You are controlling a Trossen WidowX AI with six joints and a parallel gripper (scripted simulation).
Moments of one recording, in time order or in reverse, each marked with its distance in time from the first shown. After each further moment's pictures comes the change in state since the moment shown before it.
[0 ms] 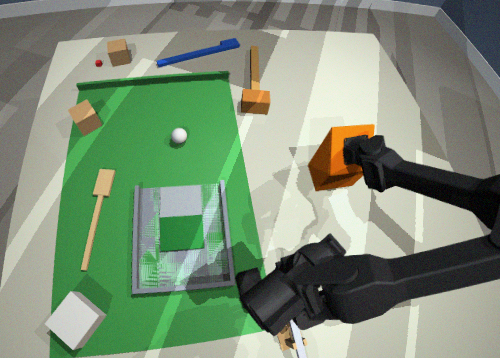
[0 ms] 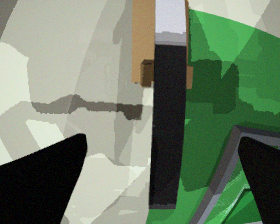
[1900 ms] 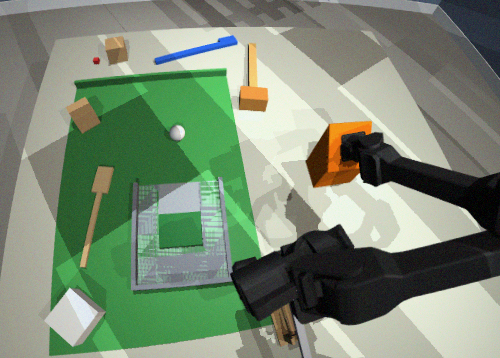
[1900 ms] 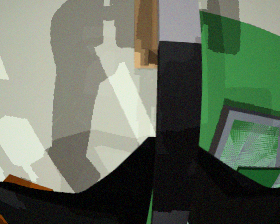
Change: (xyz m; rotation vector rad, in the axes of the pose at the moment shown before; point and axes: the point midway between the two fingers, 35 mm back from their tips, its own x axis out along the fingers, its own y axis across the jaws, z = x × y) arm -0.038 -0.003 -0.006 0.014 0.022 0.017
